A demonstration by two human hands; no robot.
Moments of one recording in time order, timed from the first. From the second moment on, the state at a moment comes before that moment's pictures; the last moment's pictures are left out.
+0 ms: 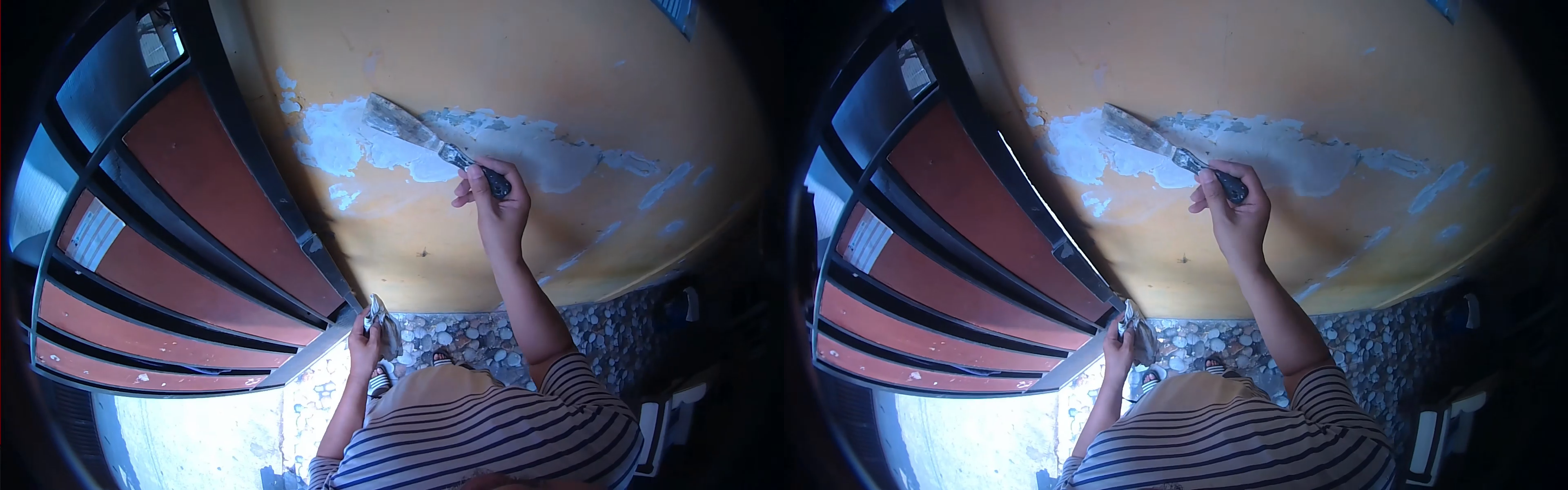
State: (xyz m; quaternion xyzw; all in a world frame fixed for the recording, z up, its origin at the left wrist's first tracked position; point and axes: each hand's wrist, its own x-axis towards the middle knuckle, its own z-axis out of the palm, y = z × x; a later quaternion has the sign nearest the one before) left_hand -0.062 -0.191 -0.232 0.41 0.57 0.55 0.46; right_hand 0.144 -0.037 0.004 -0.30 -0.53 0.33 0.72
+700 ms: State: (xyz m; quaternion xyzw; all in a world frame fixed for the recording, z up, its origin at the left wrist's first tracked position) left_hand -0.020 -0.144 -0.248 0.48 0.56 0.55 0.40; right_hand 0.305 -0.114 -0.040 -0.35 -0.46 0.37 0.72
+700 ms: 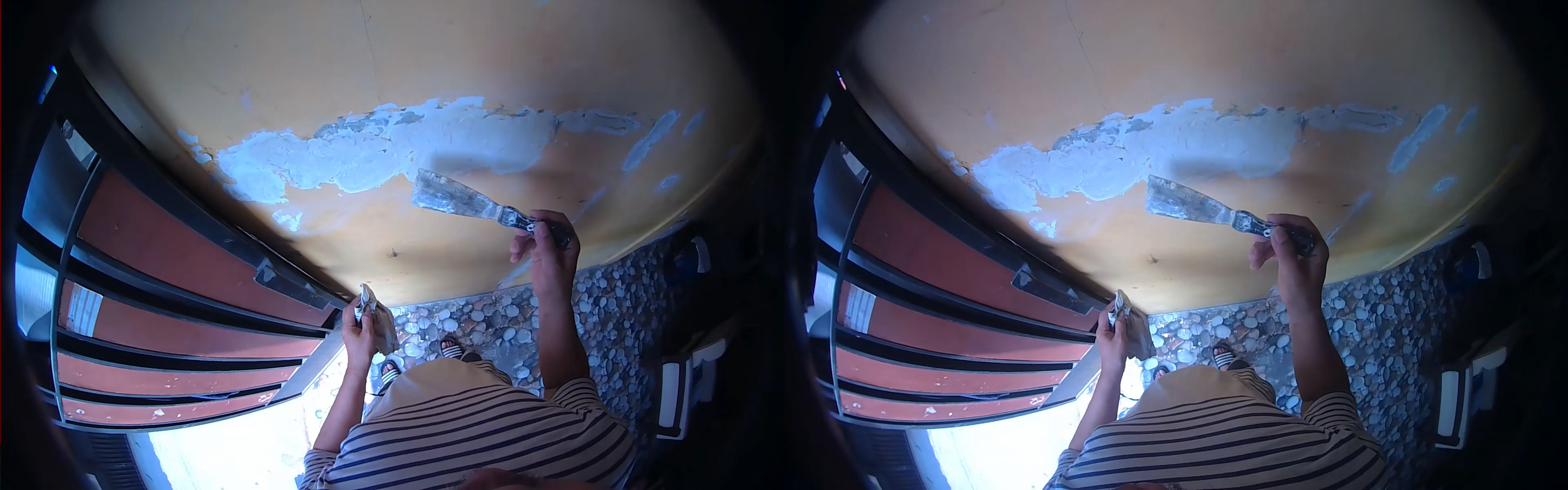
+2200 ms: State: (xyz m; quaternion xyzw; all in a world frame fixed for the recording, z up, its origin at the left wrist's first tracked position) left_hand -0.022 -0.174 -0.241 0.43 0.58 0.56 0.40; right_hand 0.267 -0.041 -0.056 -0.35 -0.61 0.32 0.64
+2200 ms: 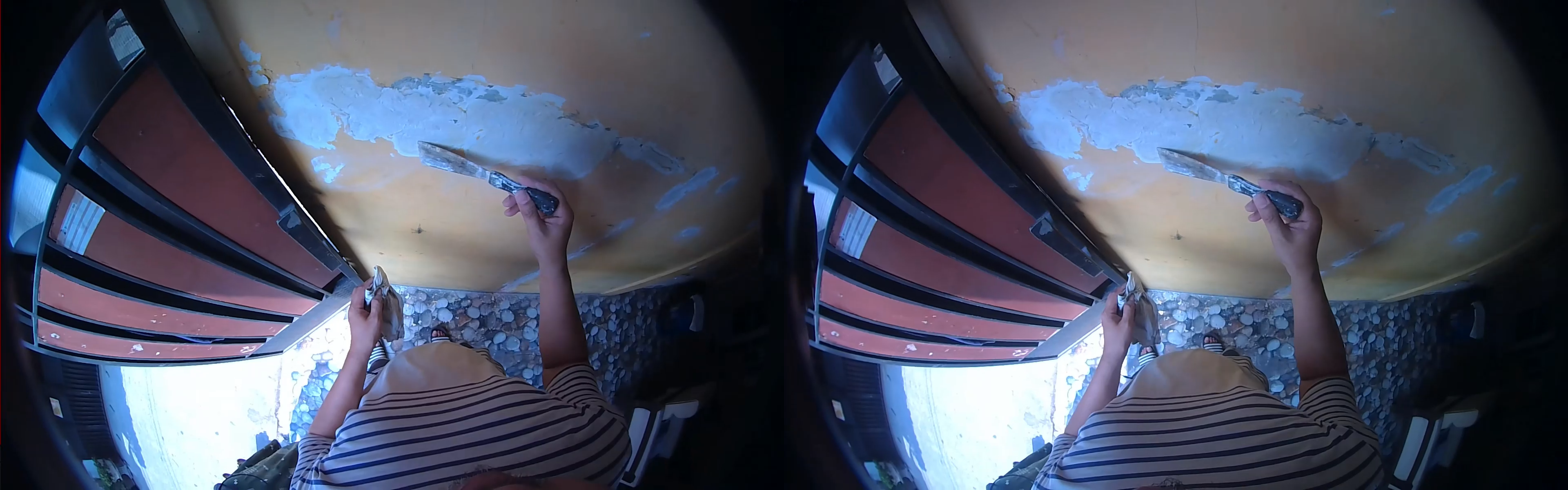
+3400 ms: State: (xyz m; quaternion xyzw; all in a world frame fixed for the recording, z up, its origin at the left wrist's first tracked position) left_hand -0.041 -0.189 -0.239 0.44 0.59 0.57 0.36; right_hand 0.234 -0.048 -0.089 -0.33 -0.58 0.31 0.68
